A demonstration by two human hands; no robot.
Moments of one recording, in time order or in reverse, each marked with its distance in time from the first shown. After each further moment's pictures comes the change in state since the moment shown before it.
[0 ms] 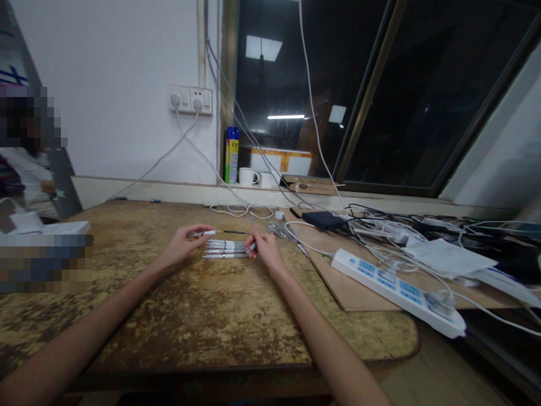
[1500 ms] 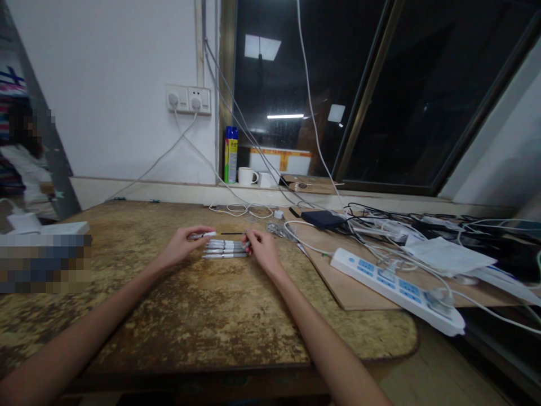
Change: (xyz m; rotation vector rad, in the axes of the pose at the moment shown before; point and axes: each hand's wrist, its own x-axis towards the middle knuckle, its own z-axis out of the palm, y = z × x) left_hand 0.000 -0.001 0.000 0.008 -0.035 -0.013; right_hand 0.002 0.002 0.000 -0.203 -0.023 -0.158
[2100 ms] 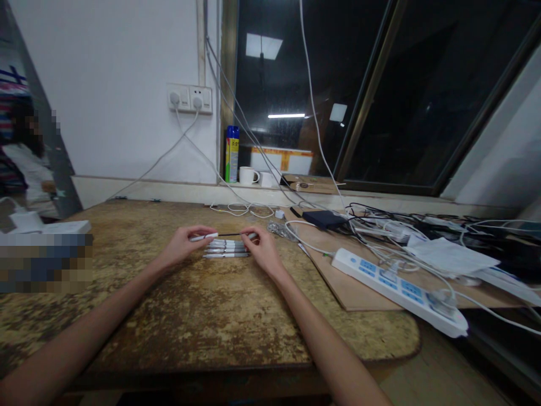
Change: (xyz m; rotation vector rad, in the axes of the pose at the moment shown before) left_hand -0.001 0.002 -0.001 0.028 -0.010 0.006; right_hand -0.002 -0.002 0.000 -0.163 0.021 -0.175
